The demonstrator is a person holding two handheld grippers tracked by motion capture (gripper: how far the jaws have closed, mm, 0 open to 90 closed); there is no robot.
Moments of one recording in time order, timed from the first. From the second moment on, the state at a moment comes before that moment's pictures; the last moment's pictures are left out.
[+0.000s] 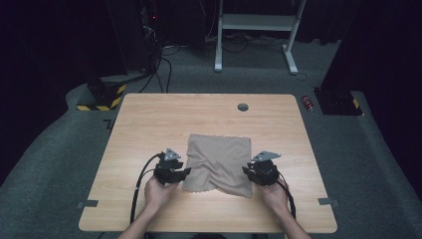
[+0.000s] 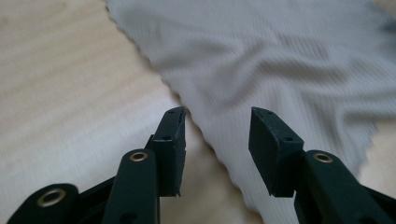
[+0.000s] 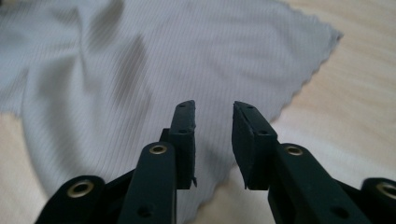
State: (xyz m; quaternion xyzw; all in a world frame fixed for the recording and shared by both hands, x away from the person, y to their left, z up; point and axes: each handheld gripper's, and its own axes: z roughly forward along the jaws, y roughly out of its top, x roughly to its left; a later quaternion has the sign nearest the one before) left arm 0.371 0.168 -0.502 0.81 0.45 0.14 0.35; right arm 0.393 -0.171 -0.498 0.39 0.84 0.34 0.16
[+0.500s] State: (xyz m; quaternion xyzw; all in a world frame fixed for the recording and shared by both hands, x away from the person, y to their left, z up) left arm 0.352 0.163 -0.514 0.83 0.42 0.16 0.33; right arm 0.378 -0.169 -0.510 0.37 0.86 0.29 0.18
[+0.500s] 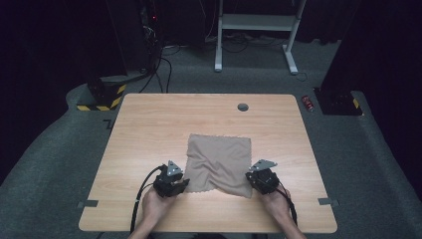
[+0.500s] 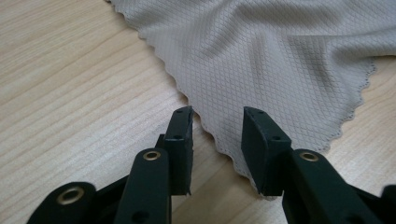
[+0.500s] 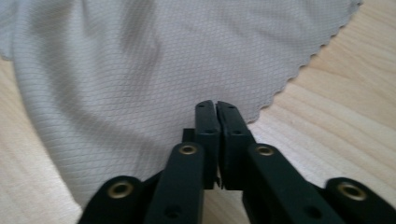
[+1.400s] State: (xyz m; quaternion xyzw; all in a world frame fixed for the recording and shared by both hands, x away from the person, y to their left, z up) left arm 0.324 0.174 -0.515 0.82 0.44 0.16 0.34; right arm 0.322 -0.189 -0.510 0.38 0.84 0.34 0.16
